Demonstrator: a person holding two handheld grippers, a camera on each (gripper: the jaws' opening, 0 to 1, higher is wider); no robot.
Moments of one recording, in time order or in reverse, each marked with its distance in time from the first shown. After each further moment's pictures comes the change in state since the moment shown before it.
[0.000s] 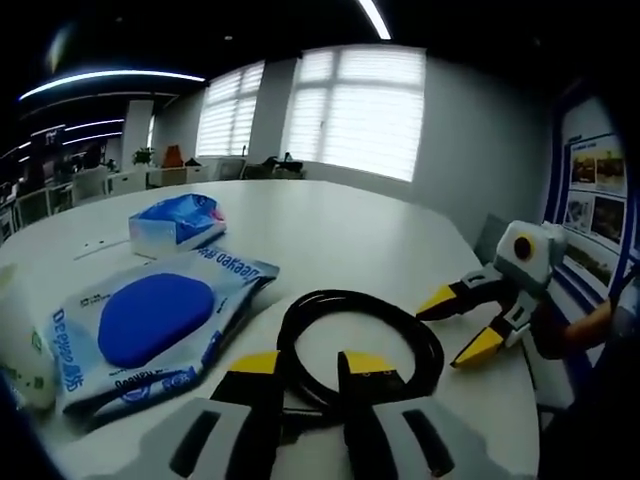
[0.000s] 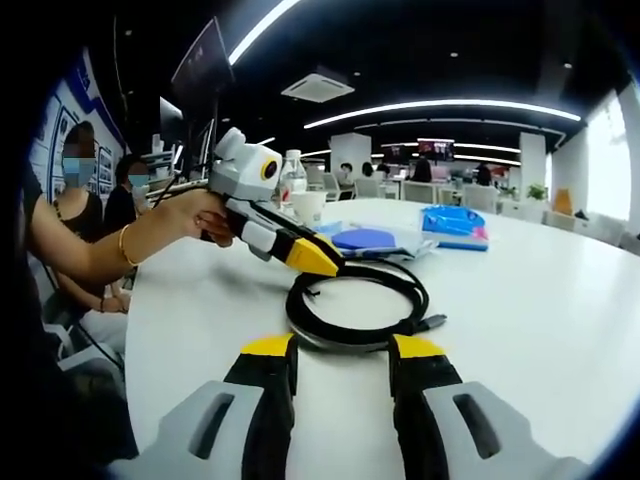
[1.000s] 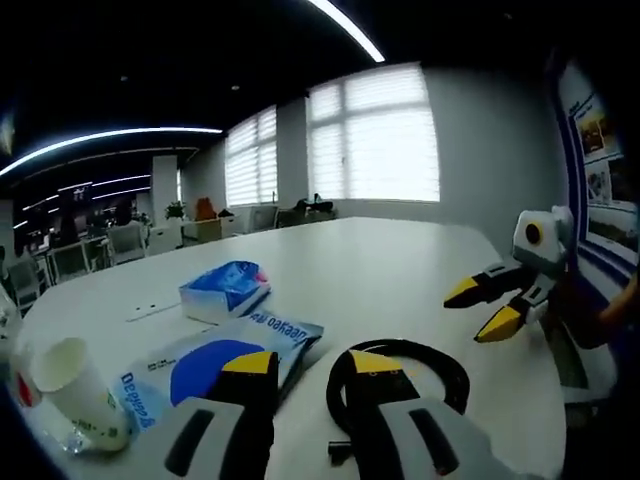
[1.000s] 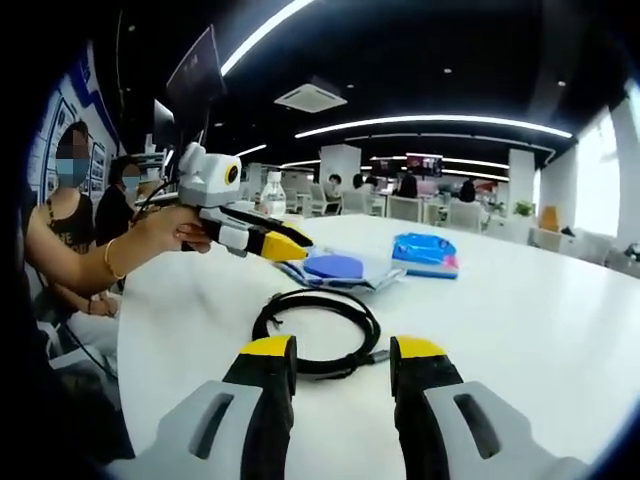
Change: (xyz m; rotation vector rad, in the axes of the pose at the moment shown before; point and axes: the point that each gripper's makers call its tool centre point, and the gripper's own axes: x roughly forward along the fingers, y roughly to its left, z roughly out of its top) left arm -0.028 0.023 0.050 0.133 -0.173 0.195; right arm -0.018 -0.037 0.037 -0.041 -0.052 -0.068
